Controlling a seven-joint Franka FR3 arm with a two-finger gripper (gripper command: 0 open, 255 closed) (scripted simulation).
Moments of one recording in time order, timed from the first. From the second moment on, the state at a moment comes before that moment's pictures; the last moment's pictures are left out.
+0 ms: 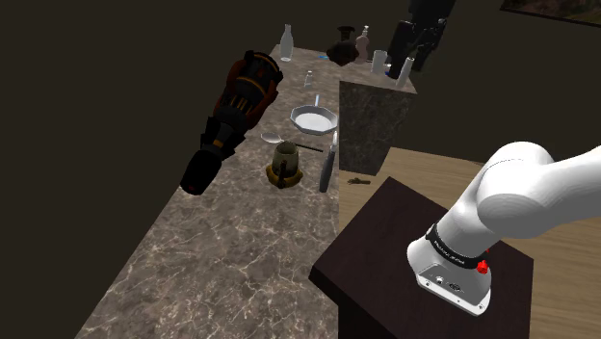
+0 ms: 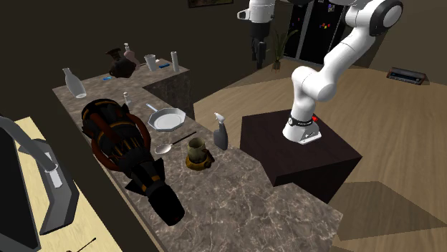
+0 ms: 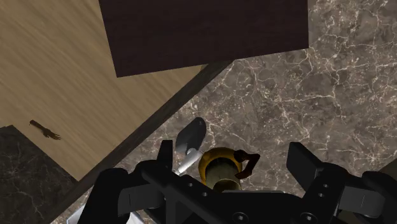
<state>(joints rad) 0.00 -0.78 -0.04 -2.32 -0.04 1.50 0.15</state>
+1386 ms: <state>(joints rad) 0.04 -0.25 -0.05 -2.41 0.01 2.15 0.14</state>
